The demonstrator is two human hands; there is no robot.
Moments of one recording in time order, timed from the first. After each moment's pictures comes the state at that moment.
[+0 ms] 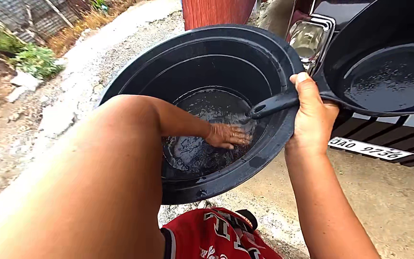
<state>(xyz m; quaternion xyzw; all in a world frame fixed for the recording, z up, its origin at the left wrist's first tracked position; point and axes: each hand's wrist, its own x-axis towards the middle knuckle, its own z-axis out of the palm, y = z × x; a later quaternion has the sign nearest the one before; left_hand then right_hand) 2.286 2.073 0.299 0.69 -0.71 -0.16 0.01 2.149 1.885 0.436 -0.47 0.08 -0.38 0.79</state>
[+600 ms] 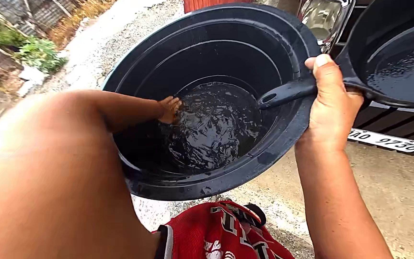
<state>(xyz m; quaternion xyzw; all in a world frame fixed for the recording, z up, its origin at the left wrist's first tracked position) 2.357 2.266 0.331 0.84 -0.31 -0.27 -0.34 2.152 1.887 0.435 -0.46 0.07 -0.38 0.80</state>
